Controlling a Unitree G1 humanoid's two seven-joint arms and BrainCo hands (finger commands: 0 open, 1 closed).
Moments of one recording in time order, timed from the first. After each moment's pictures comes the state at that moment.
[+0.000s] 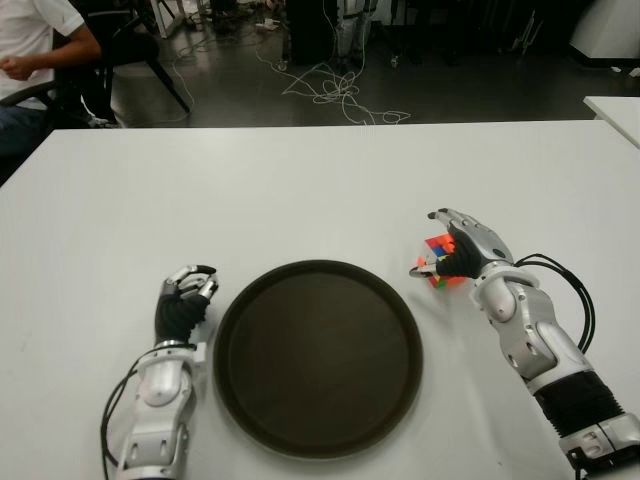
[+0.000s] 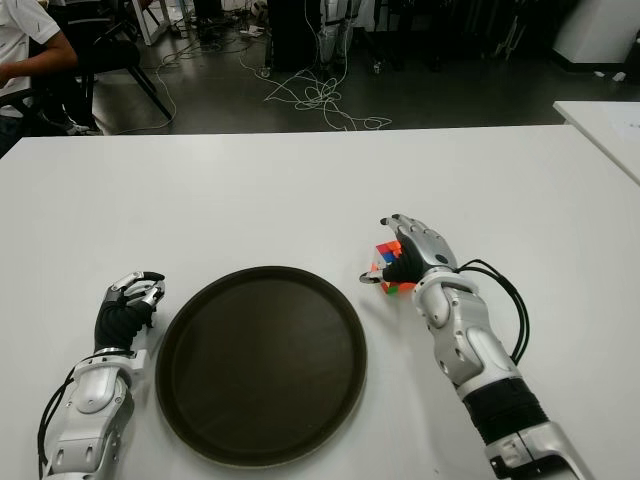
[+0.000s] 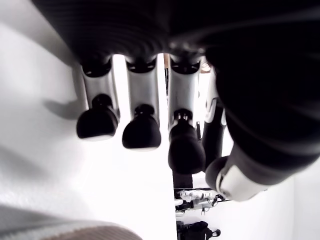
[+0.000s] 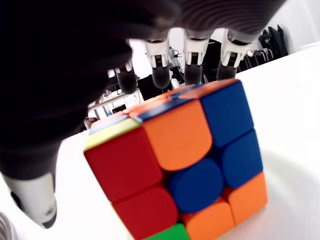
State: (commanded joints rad) left arm 0.10 -0.01 0.11 0.16 -0.02 0.03 0.09; right arm -0.32 -0.36 0.30 0.24 -0.69 0.25 0.07
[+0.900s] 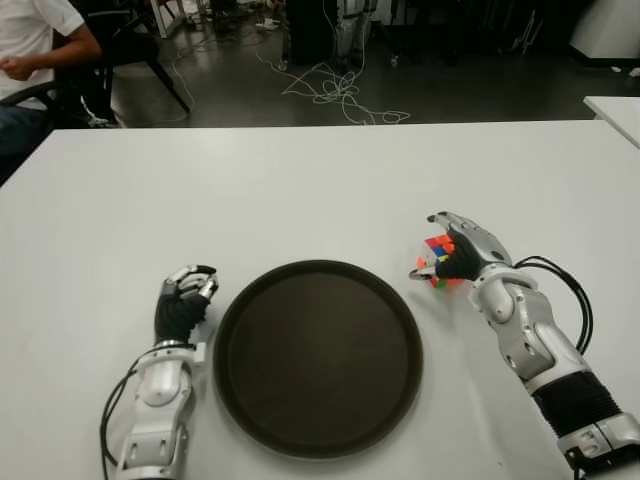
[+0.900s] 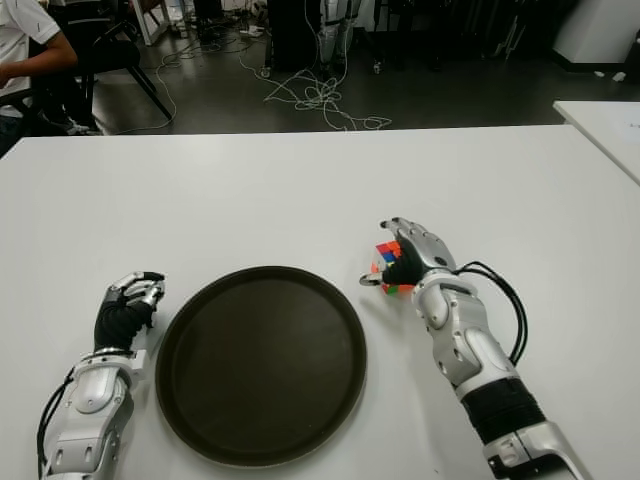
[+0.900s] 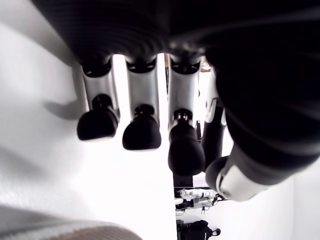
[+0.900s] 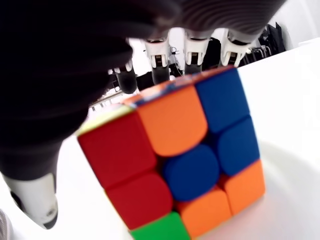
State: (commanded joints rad) left arm 0.11 -0.01 0.10 0.14 -0.02 0.03 0.09; right arm -0.32 -0.35 0.30 0.27 -0.68 0.24 0.07
